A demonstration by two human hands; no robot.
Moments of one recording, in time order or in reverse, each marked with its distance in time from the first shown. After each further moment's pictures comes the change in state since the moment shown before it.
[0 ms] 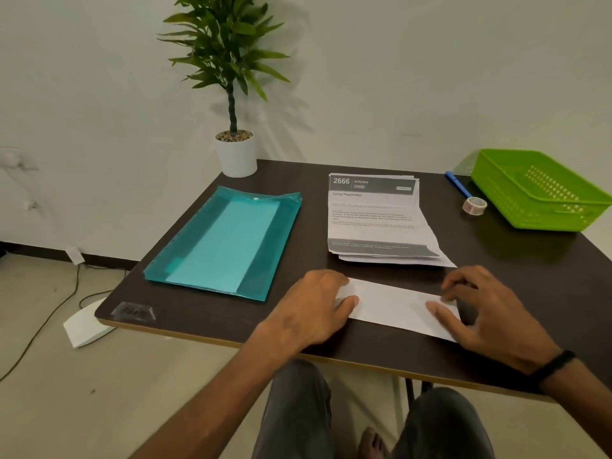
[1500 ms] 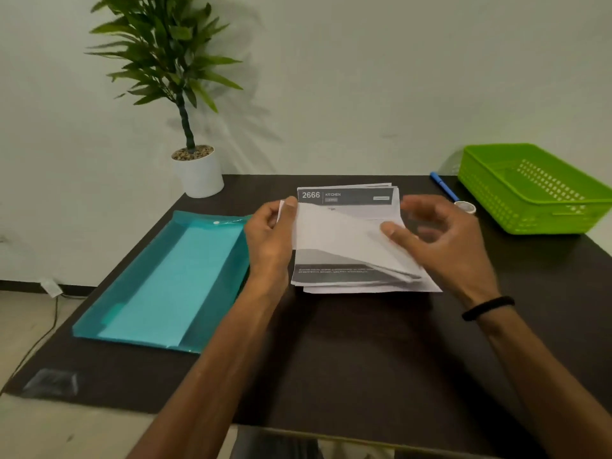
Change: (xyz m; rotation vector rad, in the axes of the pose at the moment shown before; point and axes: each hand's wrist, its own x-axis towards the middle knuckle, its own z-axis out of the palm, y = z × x) left_hand 0.147 0.004 -0.019 -1.242 0.744 -0.218; right_hand 0.122 0.012 -0.007 0.734 0.387 0.288
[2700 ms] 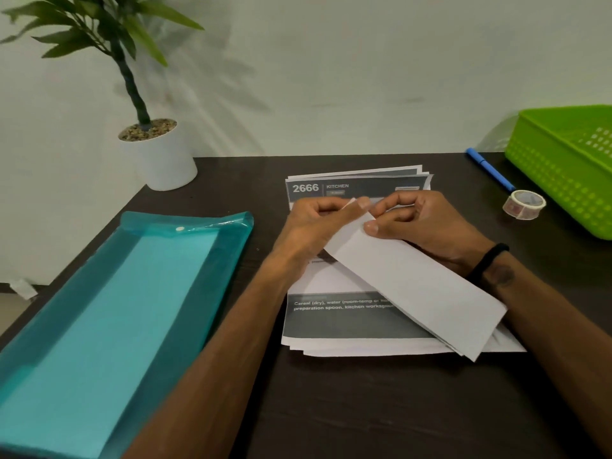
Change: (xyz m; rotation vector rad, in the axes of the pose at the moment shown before) left_hand 0.093 -0.068 0.049 0.313 -0.557 -0.212; right_hand 0.108 0.078 0.068 0.363 -0.449 0.368
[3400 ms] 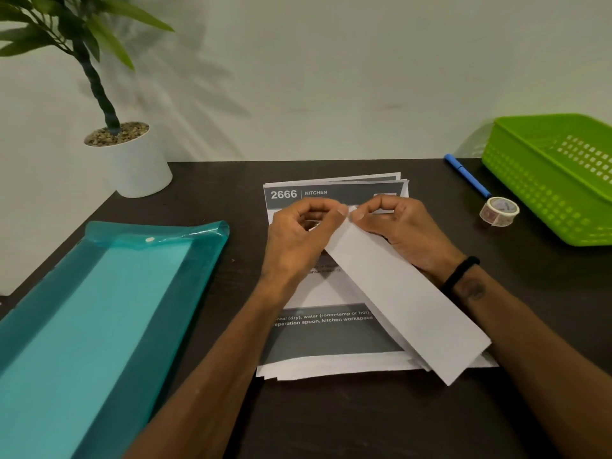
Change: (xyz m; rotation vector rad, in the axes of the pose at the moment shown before) left_hand 0.004 -0.011 0.019 0.008 0.180 0.256; right_hand 0.008 0.004 0.001 -0.027 0.126 -0.029
